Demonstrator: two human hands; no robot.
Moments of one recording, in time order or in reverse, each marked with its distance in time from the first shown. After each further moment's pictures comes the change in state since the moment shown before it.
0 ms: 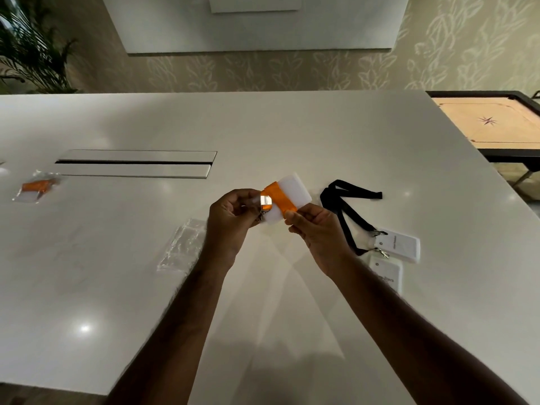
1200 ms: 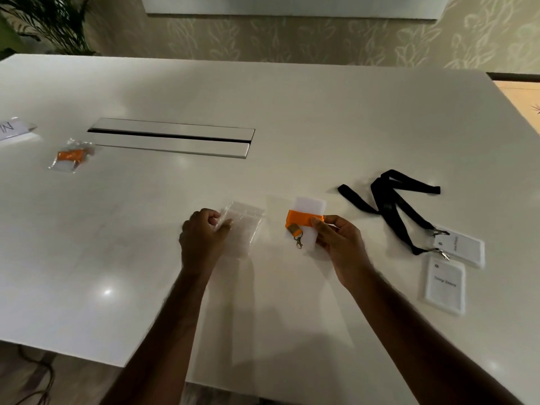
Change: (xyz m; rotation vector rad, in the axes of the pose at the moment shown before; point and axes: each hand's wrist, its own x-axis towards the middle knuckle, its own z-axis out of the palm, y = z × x) left_hand 0.006 -0.082 -0.174 0.925 0.255 -0.168; right_hand 0.003 0.068 0.053 -0.062 0.227 0.229
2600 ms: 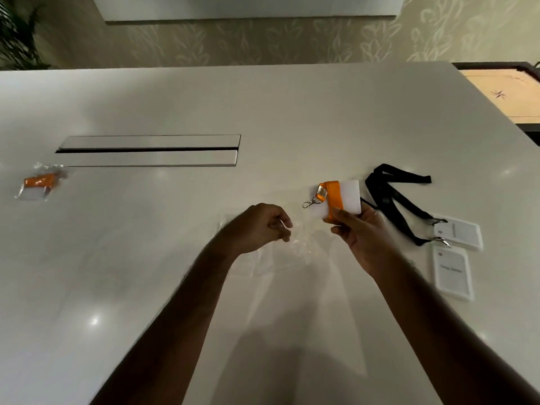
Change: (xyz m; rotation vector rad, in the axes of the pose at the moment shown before) left_hand 0.028 0.093 0.002 -0.172 -0.894 0.412; right_hand 0.009 -0.030 -0.014 0.213 -0.038 -0.099
